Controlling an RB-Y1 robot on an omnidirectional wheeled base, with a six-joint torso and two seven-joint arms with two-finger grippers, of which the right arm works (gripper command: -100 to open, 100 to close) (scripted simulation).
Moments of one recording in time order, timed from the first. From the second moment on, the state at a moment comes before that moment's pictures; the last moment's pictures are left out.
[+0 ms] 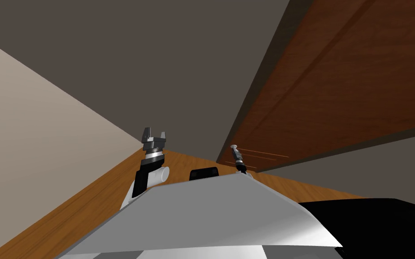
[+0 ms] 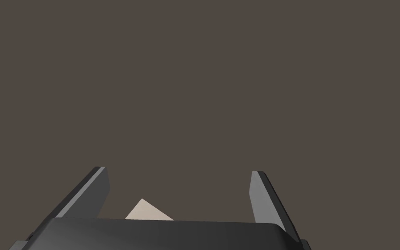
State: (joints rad) arm 0.15 -0.09 -0.52 -0.88 0.37 -0.87 0.85
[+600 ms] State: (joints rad) arm 0.14 -0.10 -0.50 -0.87 0.32 -0.87 0.71
